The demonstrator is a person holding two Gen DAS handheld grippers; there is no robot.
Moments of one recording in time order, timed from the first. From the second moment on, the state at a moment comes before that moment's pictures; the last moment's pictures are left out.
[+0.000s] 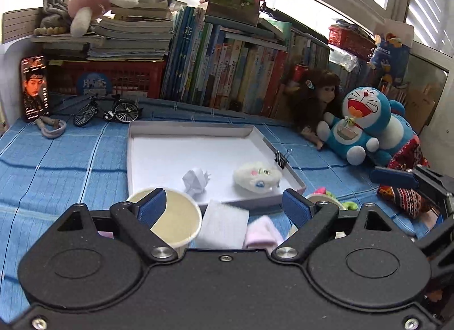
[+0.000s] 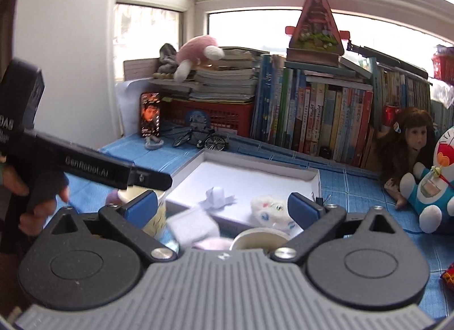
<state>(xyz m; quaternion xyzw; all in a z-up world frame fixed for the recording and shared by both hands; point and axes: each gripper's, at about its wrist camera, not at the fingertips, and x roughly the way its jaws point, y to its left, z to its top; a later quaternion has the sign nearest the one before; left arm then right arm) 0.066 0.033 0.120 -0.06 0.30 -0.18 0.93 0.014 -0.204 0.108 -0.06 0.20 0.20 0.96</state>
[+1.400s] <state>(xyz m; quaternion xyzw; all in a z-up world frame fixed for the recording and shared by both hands) -0.018 0.079 0.045 -0.04 0.28 -0.05 0.96 -0.074 -0.159 -0.015 -0.20 0.26 0.20 0.92</state>
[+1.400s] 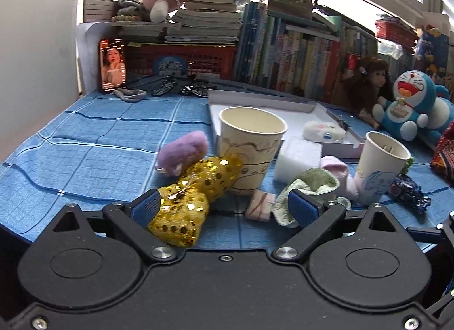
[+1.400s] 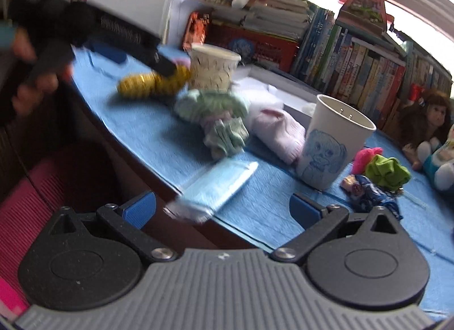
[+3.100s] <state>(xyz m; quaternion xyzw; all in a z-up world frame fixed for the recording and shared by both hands) -0.006 0.110 0.003 -0.13 0.30 0.02 0.95 -0.019 -0.176 -0.011 0.01 0.26 0.02 0.96</state>
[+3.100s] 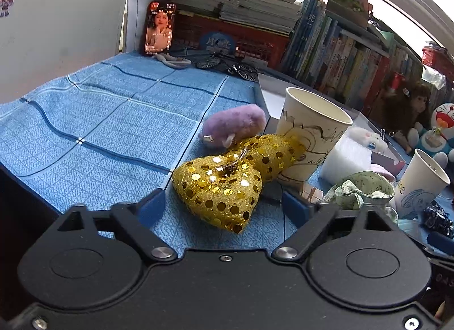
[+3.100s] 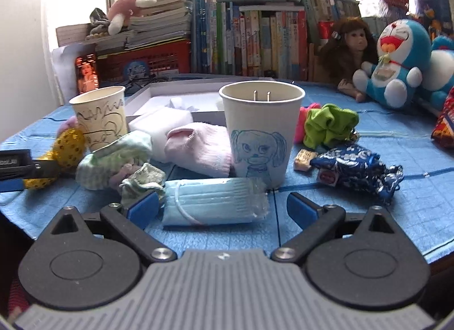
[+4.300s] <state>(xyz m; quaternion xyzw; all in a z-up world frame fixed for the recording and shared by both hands) -0.002 0.112 -0.002 -0.15 0.28 0.02 0.95 -0.023 -0.178 -0.005 0.02 0.24 0.03 0.97</state>
